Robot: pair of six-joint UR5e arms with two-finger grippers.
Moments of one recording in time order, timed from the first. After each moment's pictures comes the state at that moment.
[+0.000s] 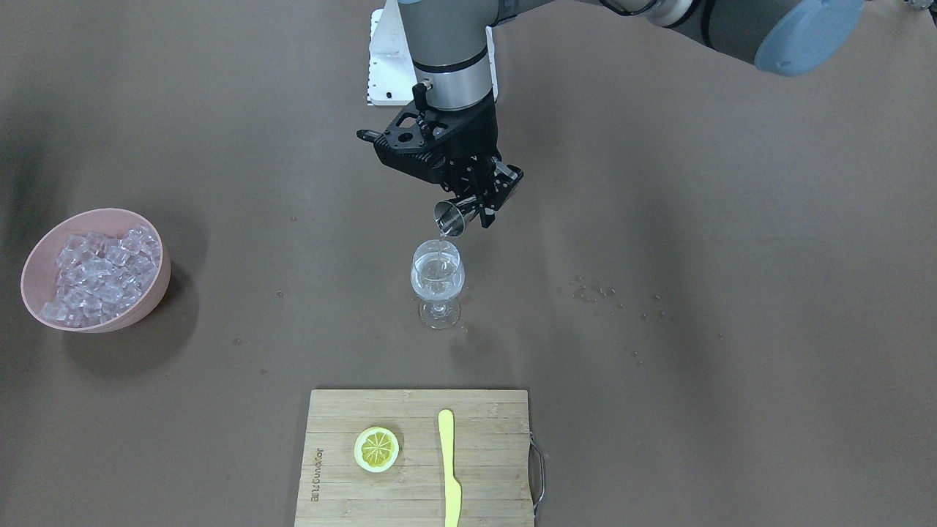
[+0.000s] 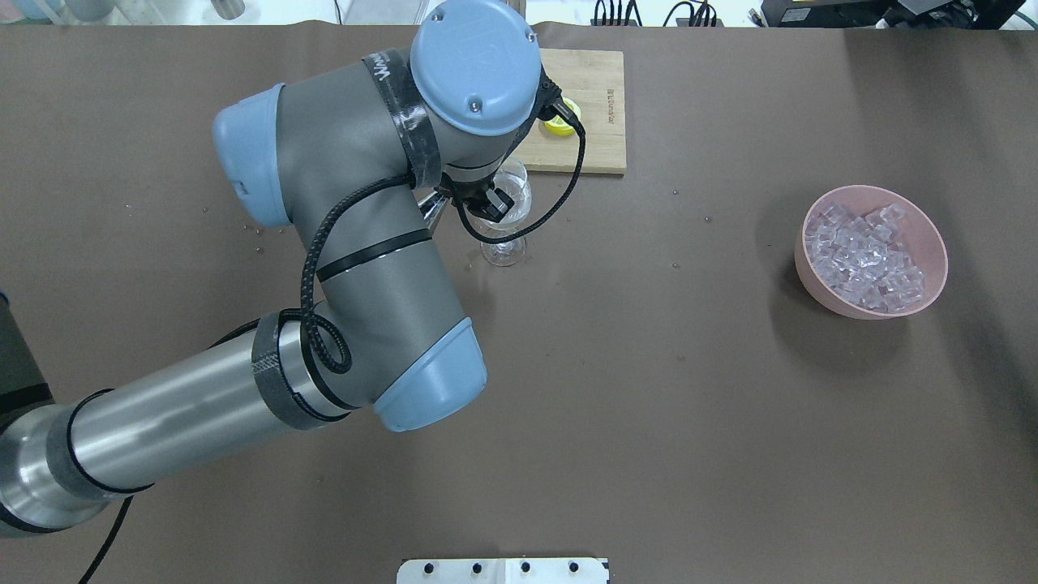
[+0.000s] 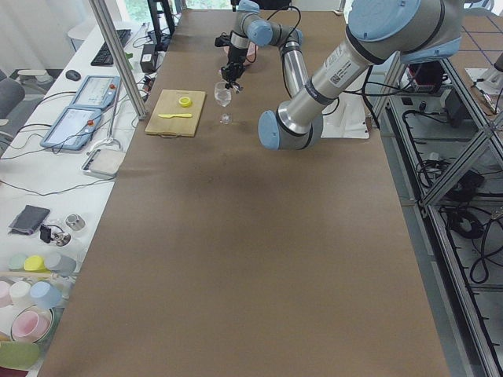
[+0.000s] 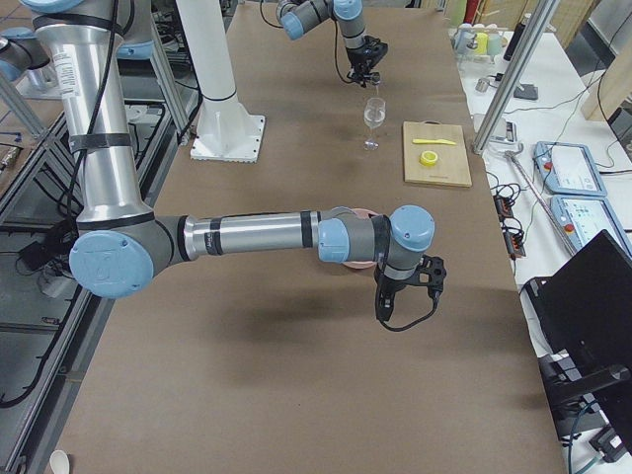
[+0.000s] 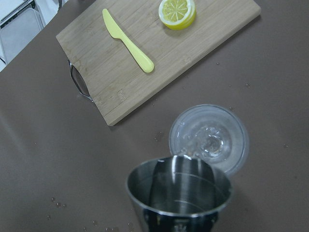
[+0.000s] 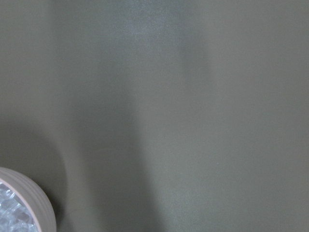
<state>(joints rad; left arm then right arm) -0.60 -2.60 -1.67 -1.08 -1.63 -0.42 1.50 -1.44 1.55 -1.61 2.38 0.24</state>
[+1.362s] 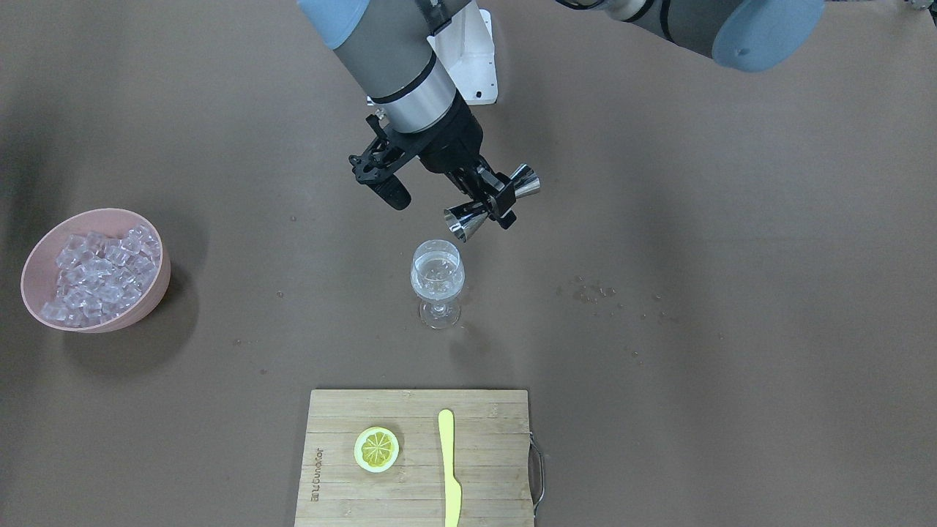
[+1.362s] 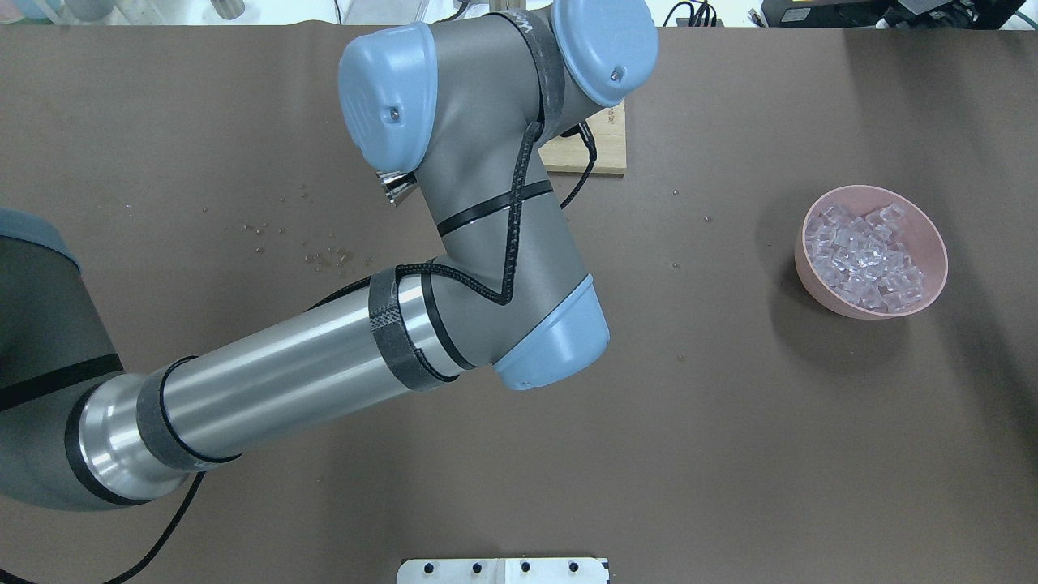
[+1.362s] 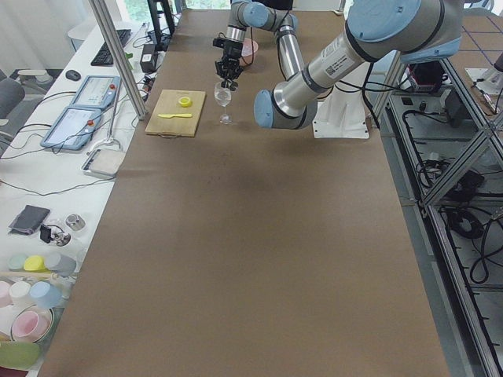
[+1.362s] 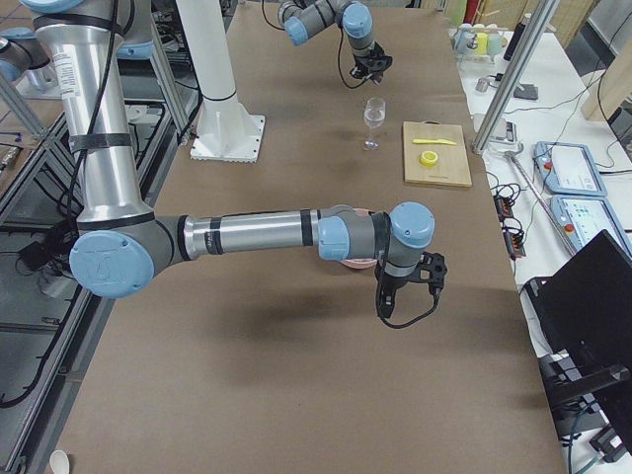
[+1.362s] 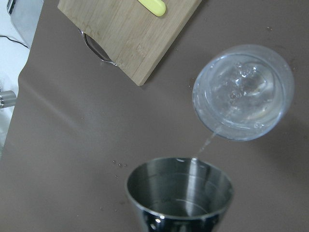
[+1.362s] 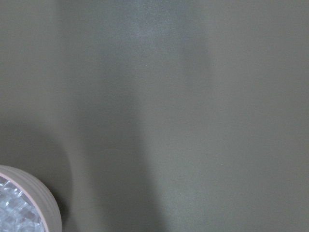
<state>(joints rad) -0.59 -2.77 -1.48 -0.81 -1.52 -0.16 1.50 -1.44 1.56 -1.61 2.38 0.24</state>
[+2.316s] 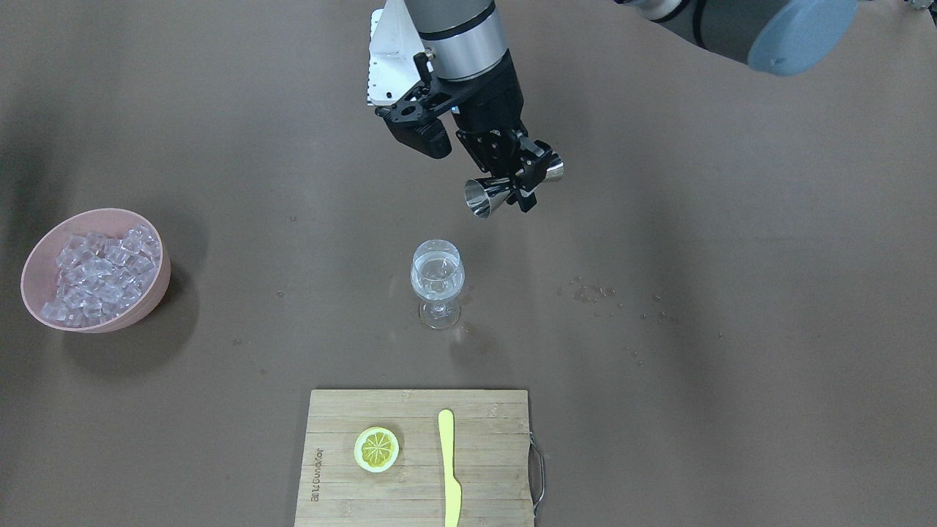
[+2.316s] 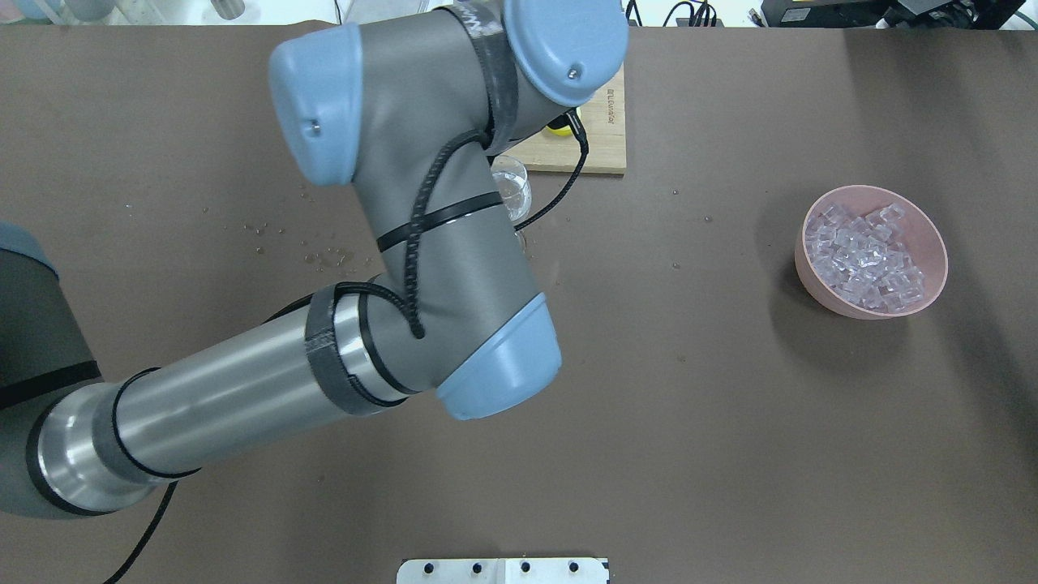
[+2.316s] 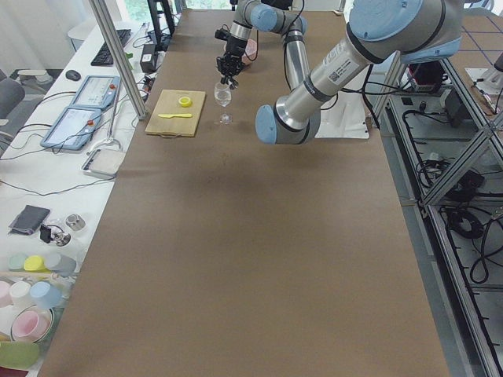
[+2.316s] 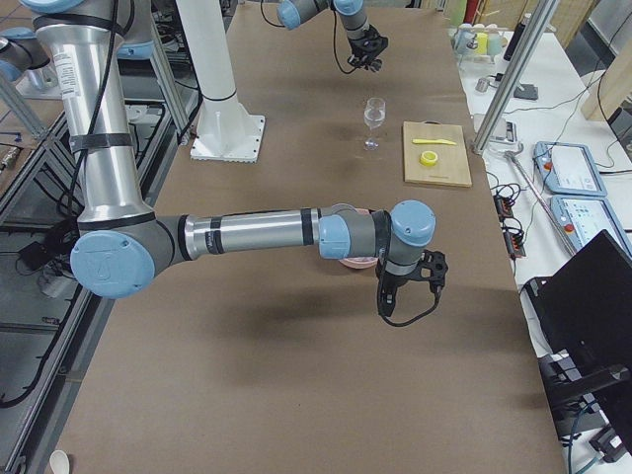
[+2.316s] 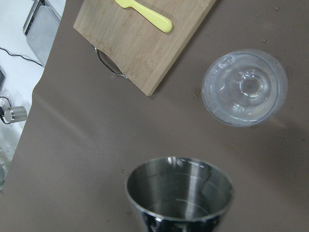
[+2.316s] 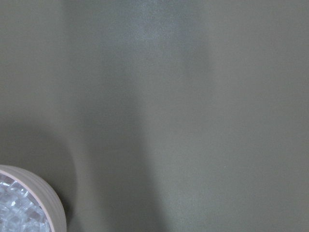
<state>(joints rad) -0.63 -2.57 -1.80 -0.94 -1.52 -0.26 1.50 -1.43 1.56 -1.61 2.38 0.24</state>
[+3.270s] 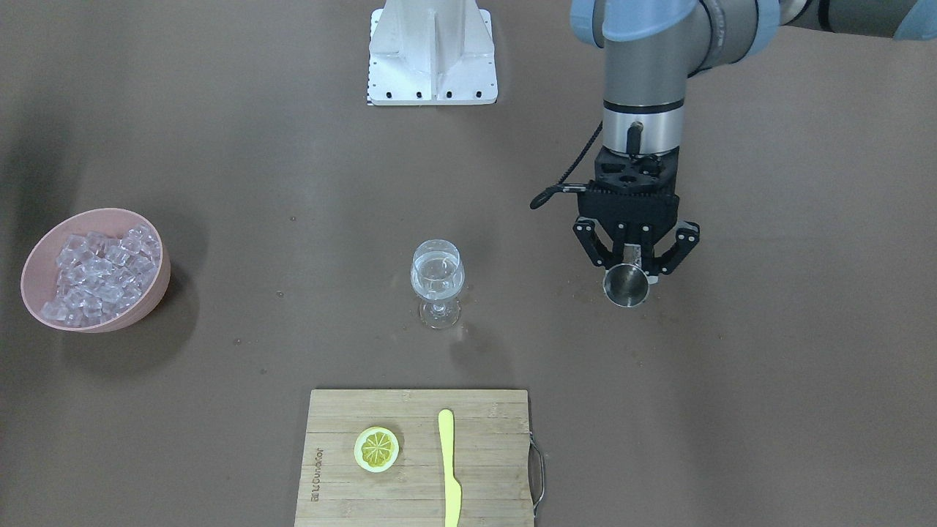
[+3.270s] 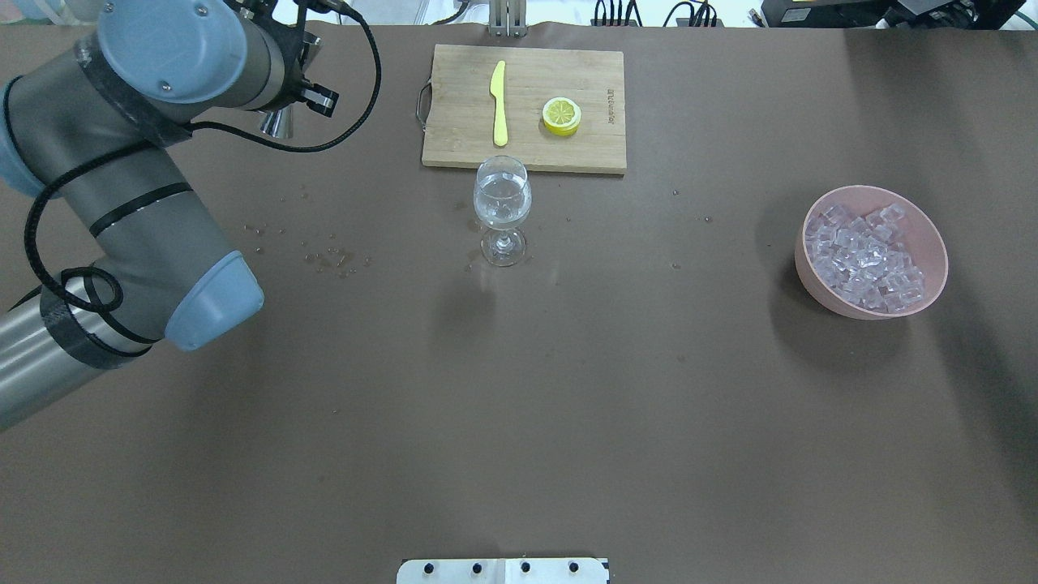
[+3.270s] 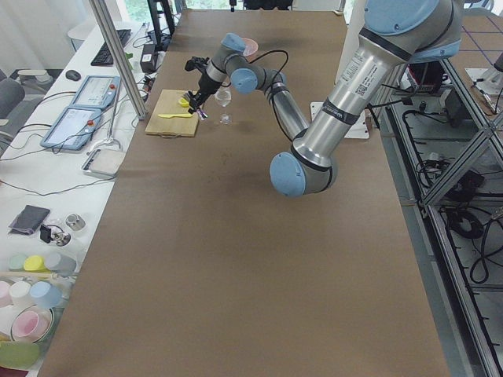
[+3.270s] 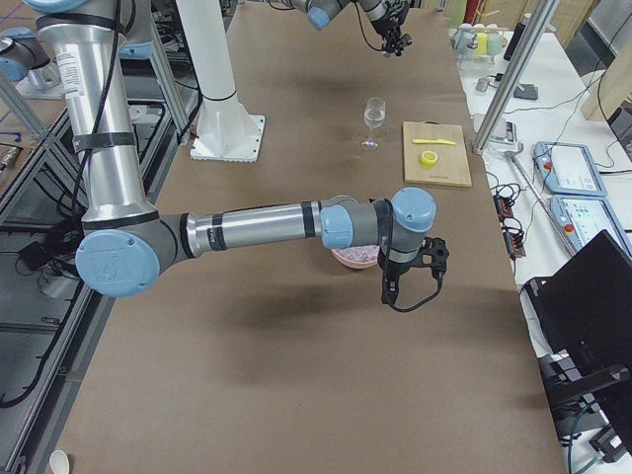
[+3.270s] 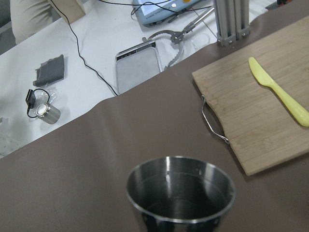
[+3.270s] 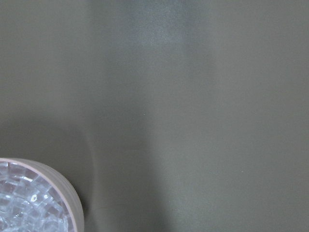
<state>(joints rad) -0.82 -2.19 -1.80 -1.60 -1.52 -0.61 1.48 -1.43 1.59 -1.61 2.39 0.24</state>
